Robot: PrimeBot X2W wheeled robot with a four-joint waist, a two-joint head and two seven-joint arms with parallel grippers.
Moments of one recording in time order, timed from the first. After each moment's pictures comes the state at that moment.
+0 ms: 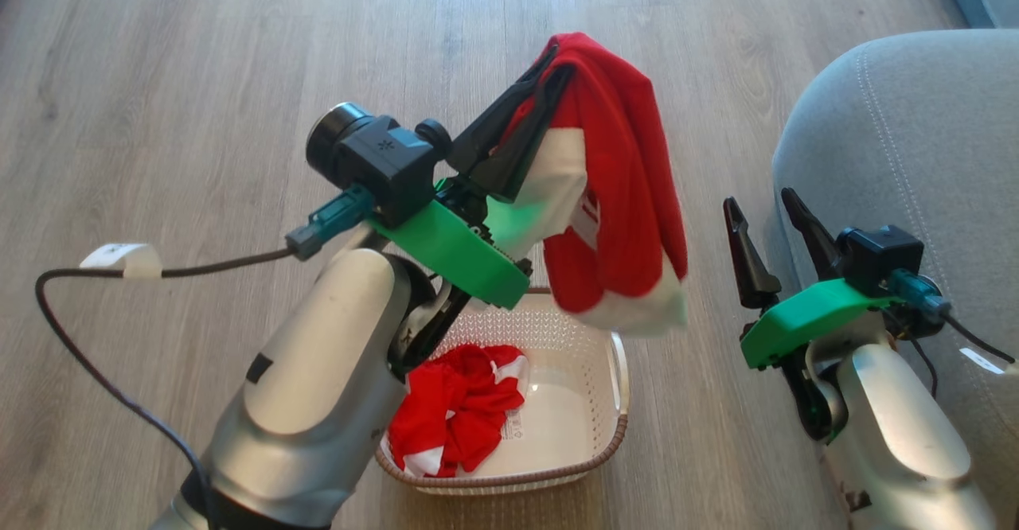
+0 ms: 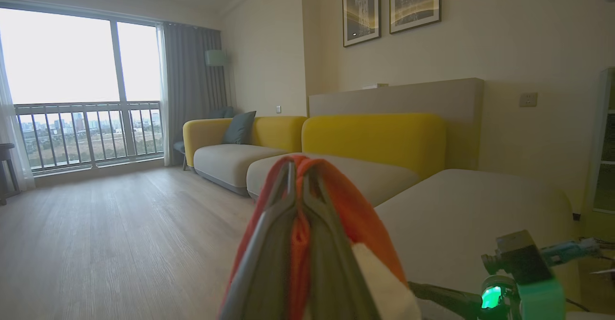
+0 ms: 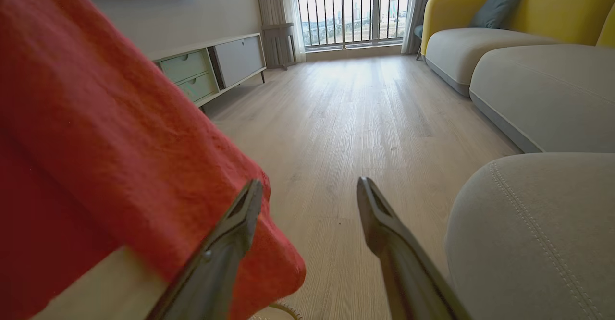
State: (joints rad) left arm -0.62 0.04 -0.56 0.18 -0.41 -0.13 -0.25; right arm -0.37 -0.12 0.13 0.54 0.28 0.13 -0.26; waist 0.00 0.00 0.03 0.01
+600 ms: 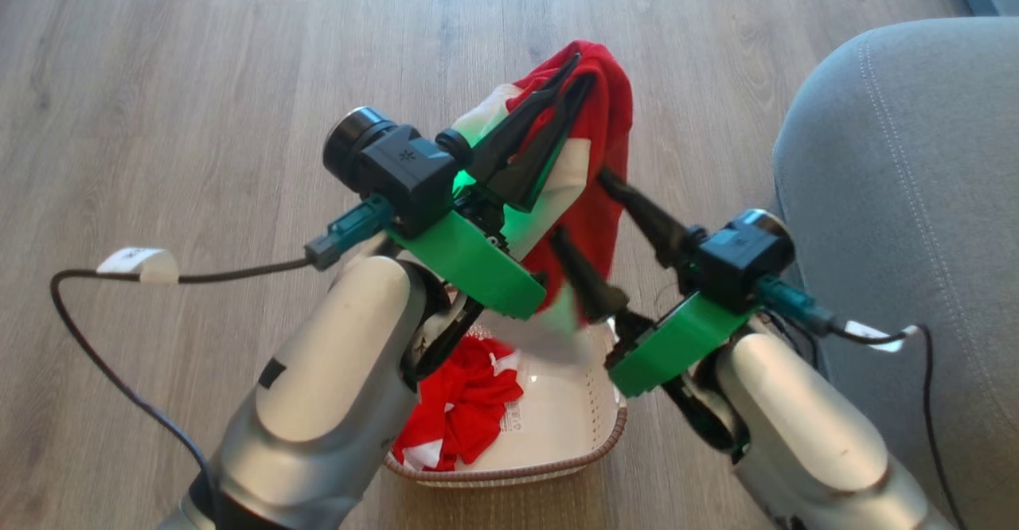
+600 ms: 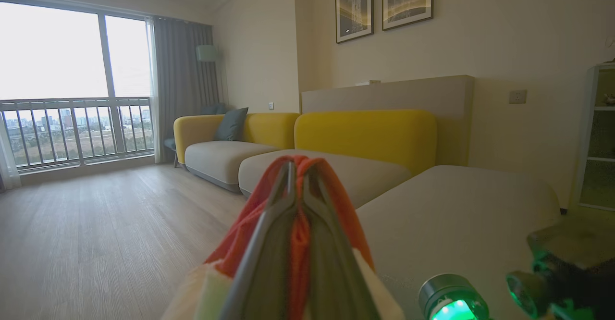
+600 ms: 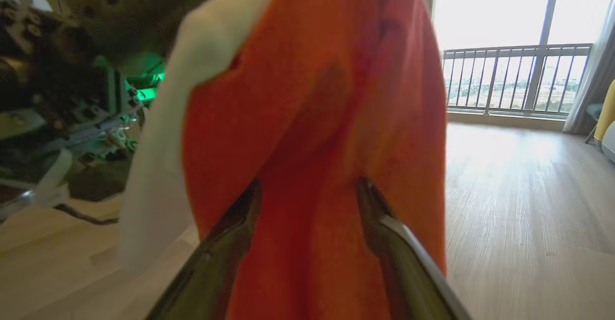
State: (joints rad) left arm -0.62 0.04 -0.59 0.16 -0.41 -0.12 -0.25; right arm -0.42 -0.14 0.54 0.22 0.37 0.13 -0.26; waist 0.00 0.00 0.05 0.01
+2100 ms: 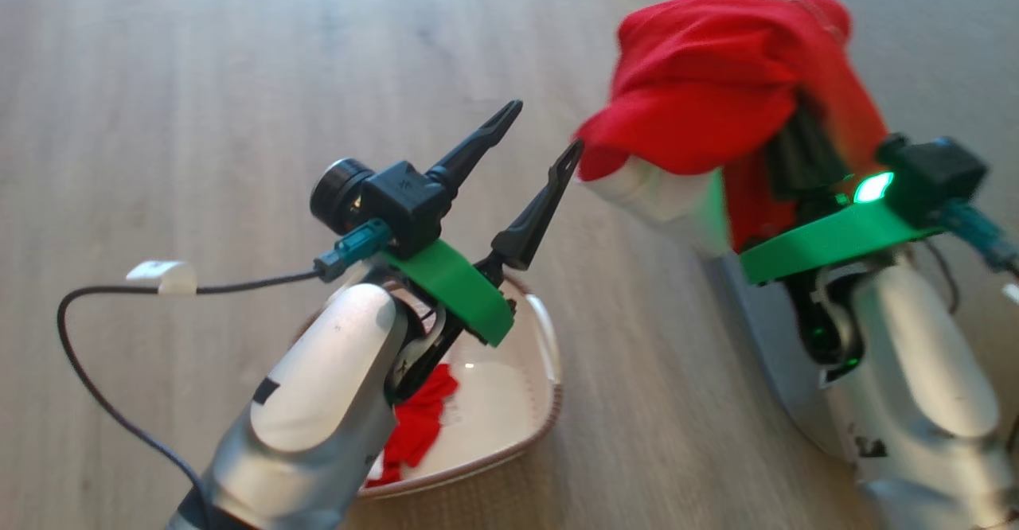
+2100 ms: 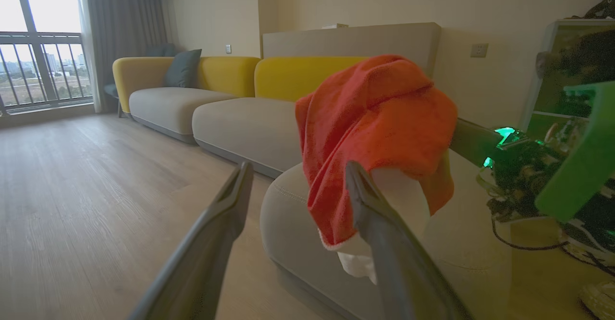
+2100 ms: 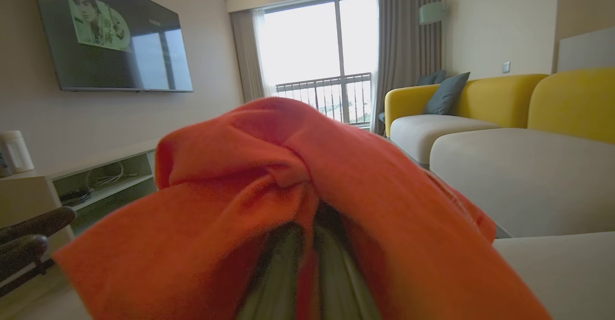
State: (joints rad) left arm -0.58 0.07 -0.61 0.29 -0.41 -0.13 -0.26; right arm -0.46 -0.12 0.18 0.27 0.35 0.13 -0.26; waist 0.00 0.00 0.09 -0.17
